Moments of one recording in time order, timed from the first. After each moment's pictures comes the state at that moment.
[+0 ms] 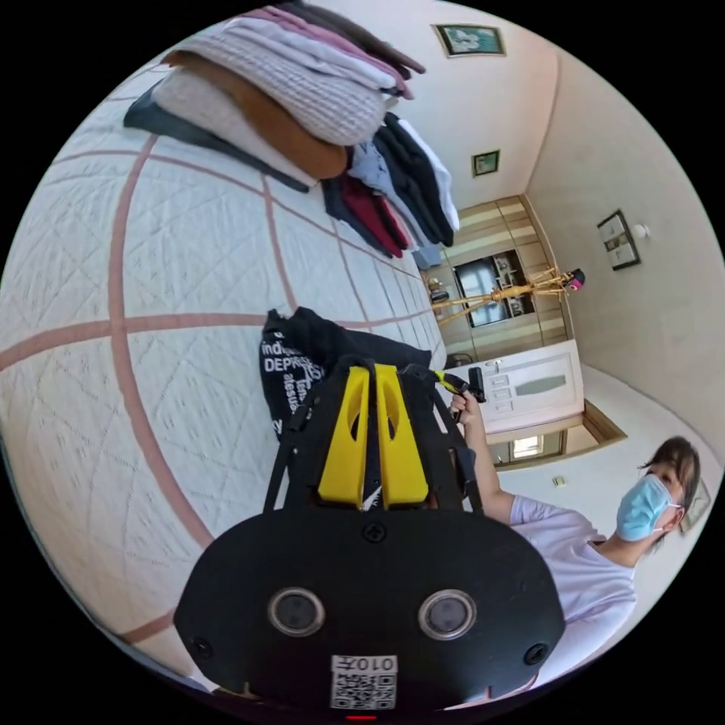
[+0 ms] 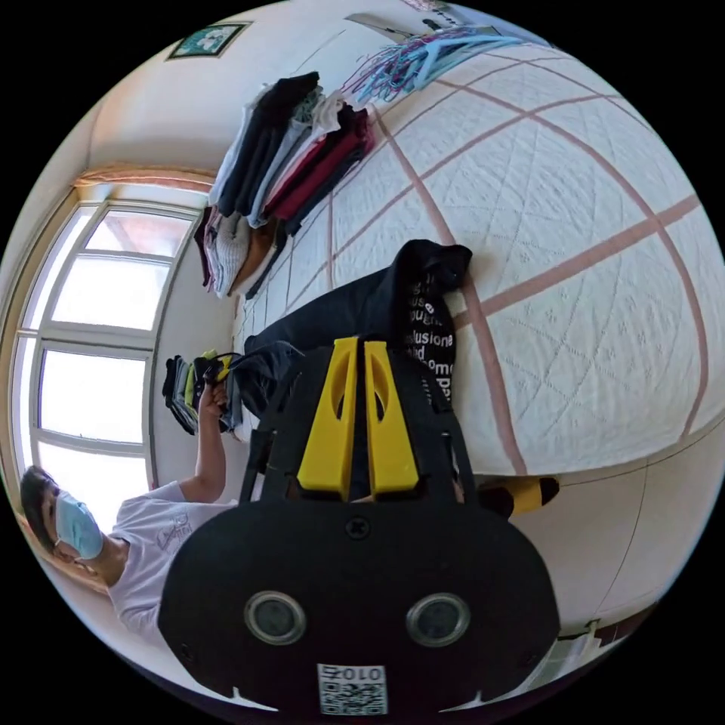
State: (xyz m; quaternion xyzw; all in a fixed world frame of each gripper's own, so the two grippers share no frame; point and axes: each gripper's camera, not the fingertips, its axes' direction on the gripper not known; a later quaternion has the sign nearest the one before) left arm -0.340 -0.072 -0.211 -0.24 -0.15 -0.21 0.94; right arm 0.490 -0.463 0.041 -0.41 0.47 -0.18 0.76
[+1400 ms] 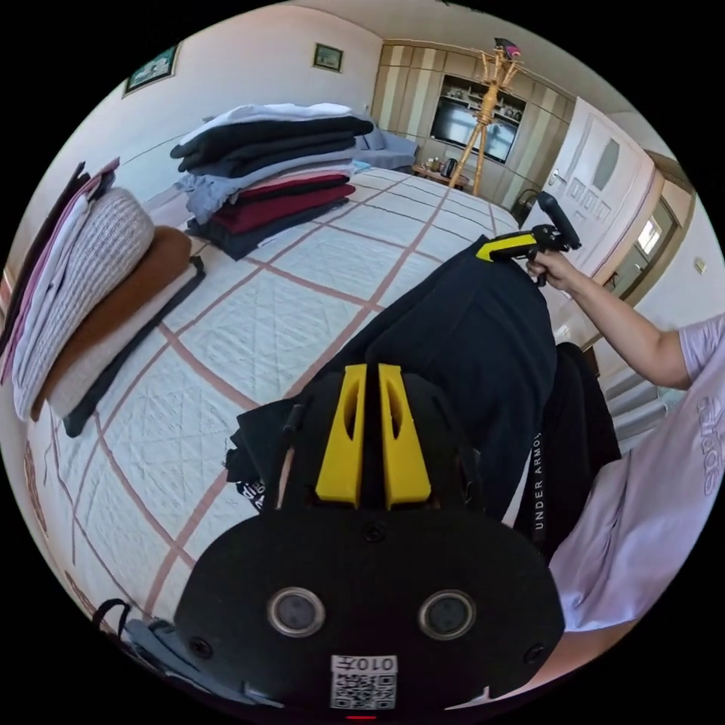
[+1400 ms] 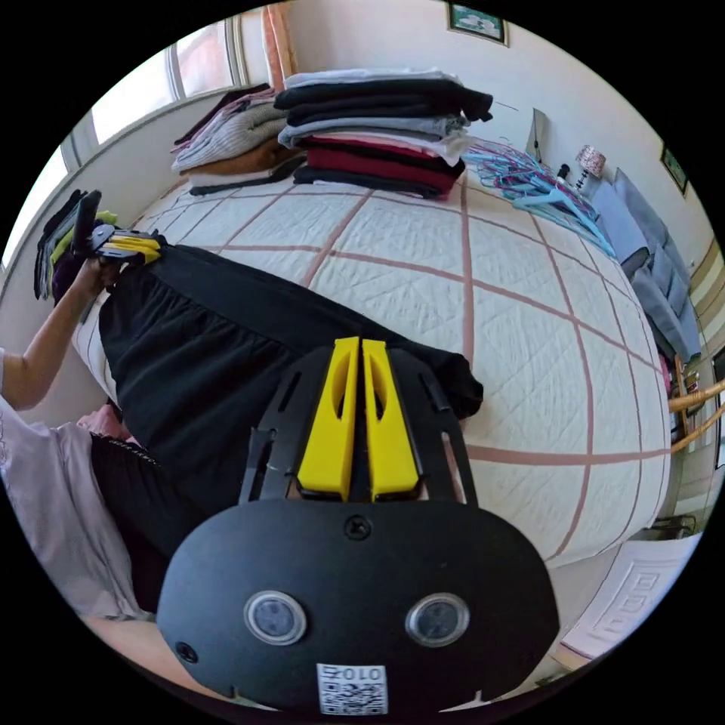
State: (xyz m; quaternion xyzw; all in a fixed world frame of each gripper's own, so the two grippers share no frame) left arm -0.240 0.107 0.056 -0.42 -0.29 0.20 0.84; right arm 0.406 -0.262 0.139 -0.44 0.55 -0.52 0.49
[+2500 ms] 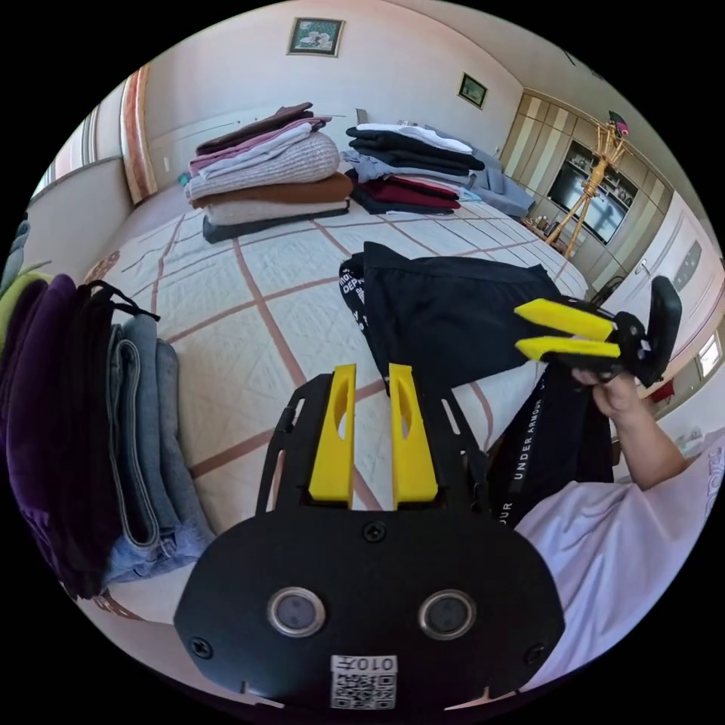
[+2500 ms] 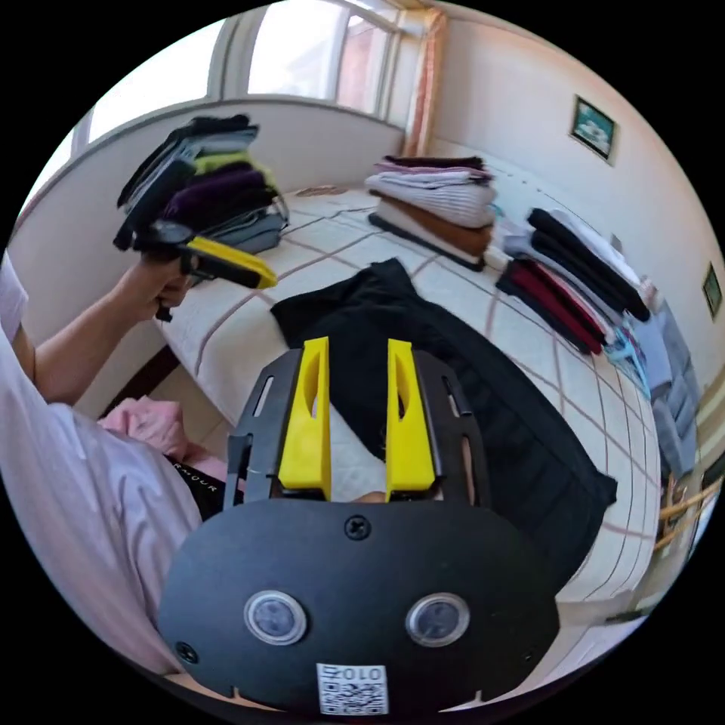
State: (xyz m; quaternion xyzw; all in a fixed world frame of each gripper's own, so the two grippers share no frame) left arm -0.184 0.115 -0.189 -0.29 -0.44 0.07 0.85; right arm 0.319 0.187 0.194 -0.47 0.39 -0.66 0.44
